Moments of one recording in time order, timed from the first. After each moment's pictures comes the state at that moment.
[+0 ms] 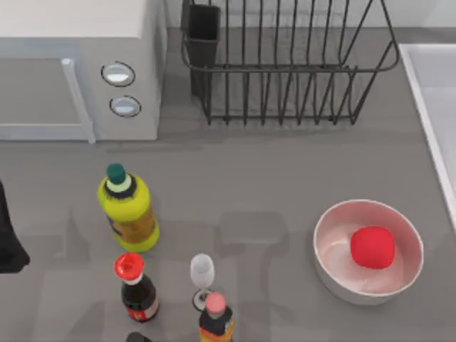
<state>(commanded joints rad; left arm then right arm) 0.00 0.00 0.00 0.00 0.00 0.00 -0.66 1.93 1.83 -1.40 -0.06 -0.64</state>
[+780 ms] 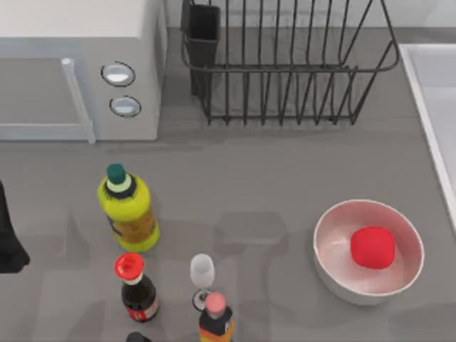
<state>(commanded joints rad) 0.00 0.00 0.00 0.00 0.00 0.00 -0.79 1.53 1.63 -1.60 -0.07 -0.78</state>
